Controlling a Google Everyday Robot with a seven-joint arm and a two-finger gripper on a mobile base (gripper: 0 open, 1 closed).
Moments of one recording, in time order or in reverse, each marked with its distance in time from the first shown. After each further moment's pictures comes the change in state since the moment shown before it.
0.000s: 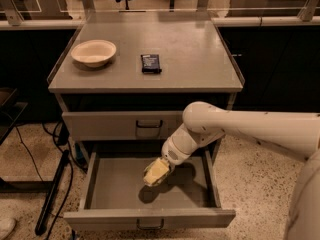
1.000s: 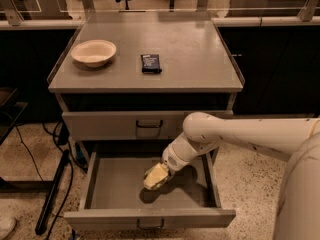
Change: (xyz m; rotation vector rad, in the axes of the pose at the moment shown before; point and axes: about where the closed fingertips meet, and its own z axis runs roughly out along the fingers) arm 0.017 -0.015 0.031 0.008 -0.018 0.081
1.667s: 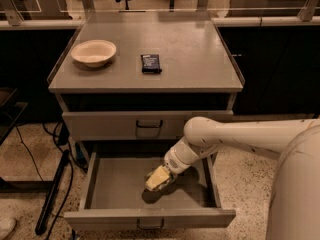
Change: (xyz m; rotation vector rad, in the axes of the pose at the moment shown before) arm 0.013 -0.012 0.014 0.022 0.010 0.058
